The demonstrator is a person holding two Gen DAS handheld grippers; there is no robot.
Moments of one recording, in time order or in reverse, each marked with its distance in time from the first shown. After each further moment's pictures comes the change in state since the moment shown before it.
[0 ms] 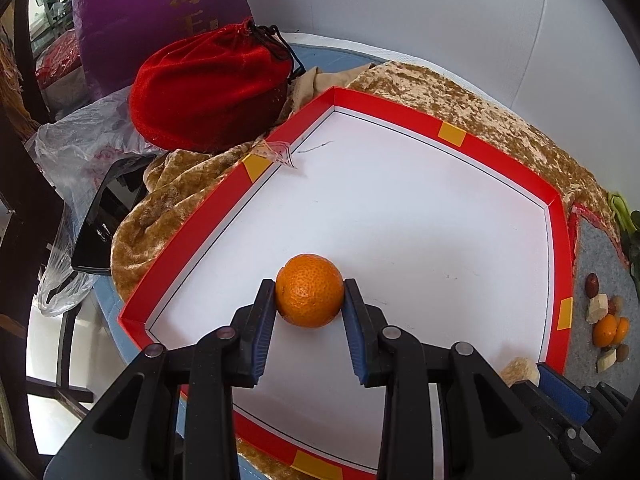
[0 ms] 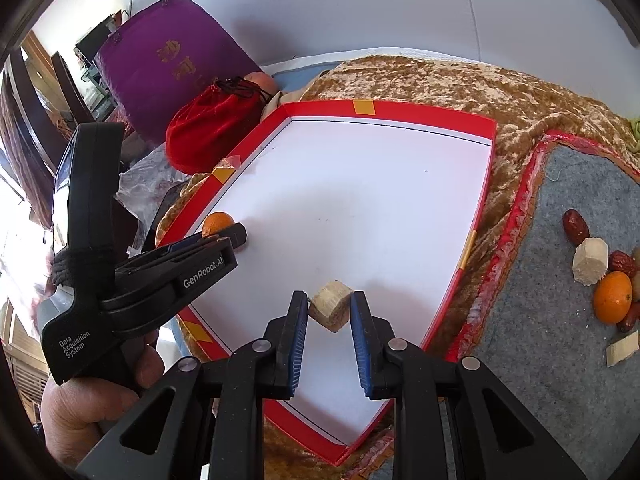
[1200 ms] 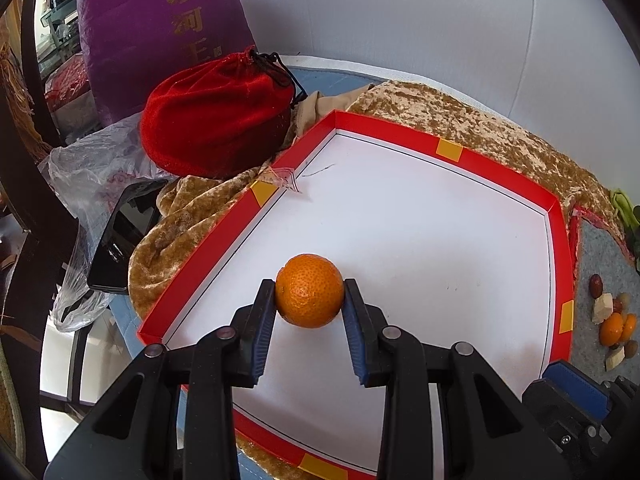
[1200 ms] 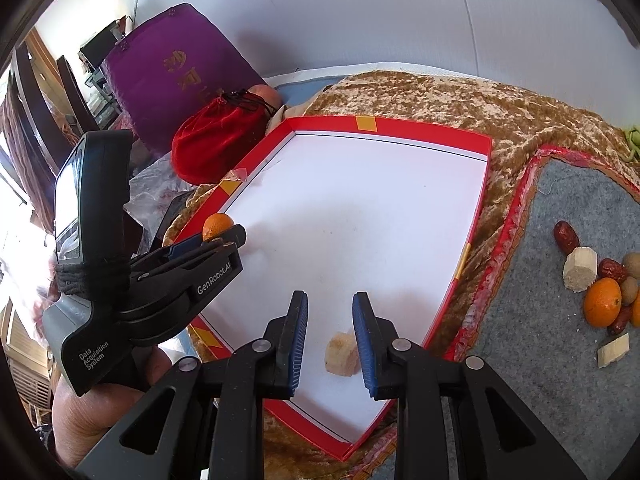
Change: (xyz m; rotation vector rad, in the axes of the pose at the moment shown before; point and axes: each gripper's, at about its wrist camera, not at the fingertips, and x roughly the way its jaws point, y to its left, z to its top) left arm -0.010 -0.005 -0.003 0.030 -0.075 0.042; right arm -0.011 0.006 -0.001 -0.012 -0.045 -0.006
